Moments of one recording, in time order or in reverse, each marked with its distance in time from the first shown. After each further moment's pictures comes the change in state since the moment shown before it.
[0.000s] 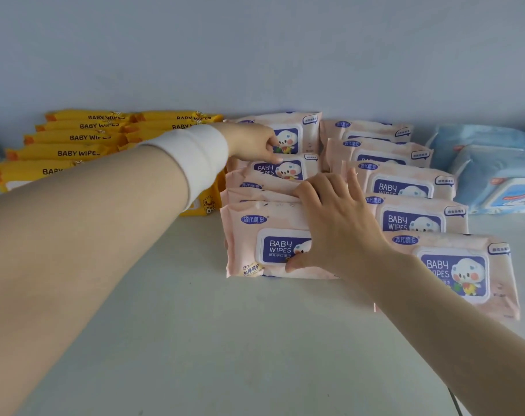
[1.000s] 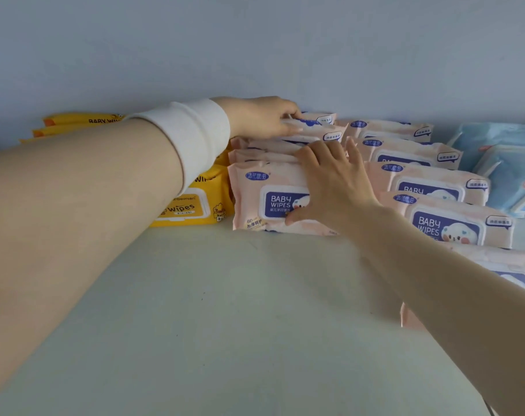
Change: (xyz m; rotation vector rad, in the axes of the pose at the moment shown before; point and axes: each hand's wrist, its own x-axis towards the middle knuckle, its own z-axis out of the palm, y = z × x) left_hand 0.009 -0.008 -0.026 -0.128 0.125 0.123; right_hand 0.068 0.010 0.012 0.023 -0.066 0.055
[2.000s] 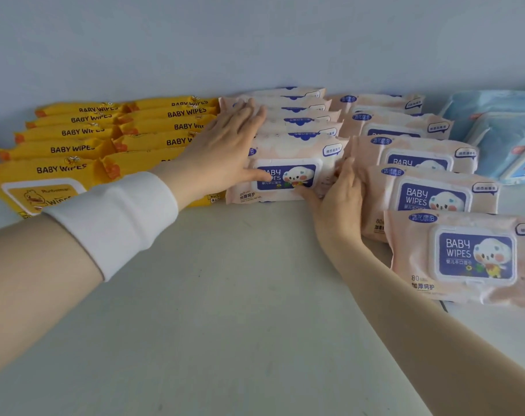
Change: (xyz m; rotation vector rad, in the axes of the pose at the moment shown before) left_hand -0.076 -0.007 0.055 0.427 0.200 -0.021; right_hand -0.041 -0.014 0.059 0.841 0.207 0.696
